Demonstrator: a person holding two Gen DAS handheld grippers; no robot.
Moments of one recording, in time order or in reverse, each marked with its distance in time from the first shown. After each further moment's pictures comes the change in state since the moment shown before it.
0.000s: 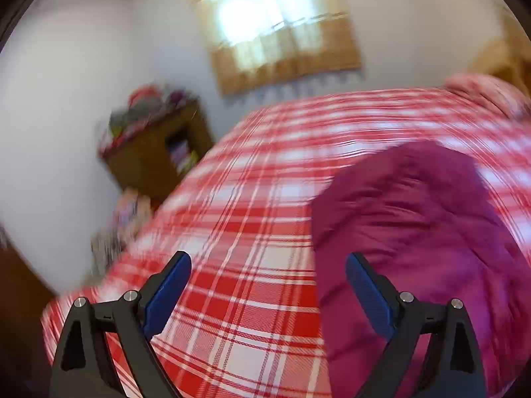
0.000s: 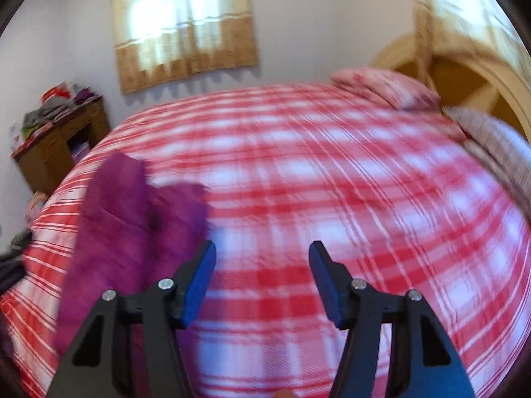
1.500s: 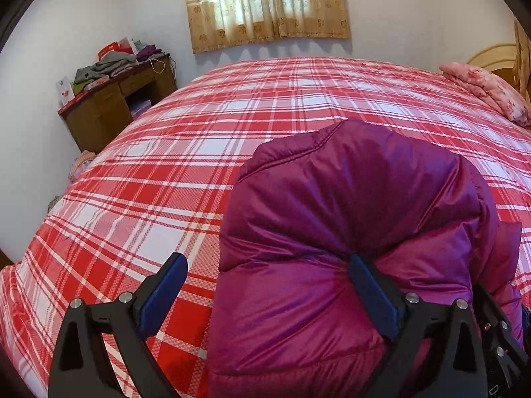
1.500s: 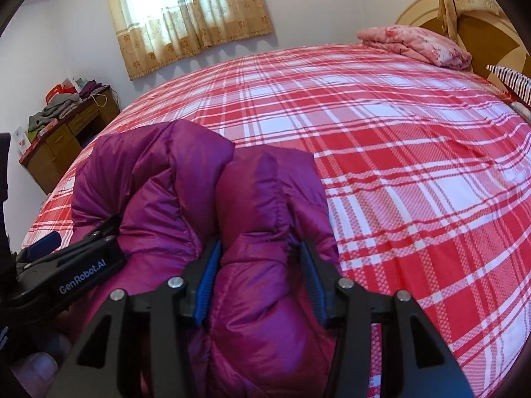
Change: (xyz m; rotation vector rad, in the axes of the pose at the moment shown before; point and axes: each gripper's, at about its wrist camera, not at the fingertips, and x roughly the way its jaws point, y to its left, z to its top) left arm 0.121 -0.109 -0.013 -0.033 0.135 -0.147; right arm 0.126 0.060 -0.053 0.112 0.106 0.100
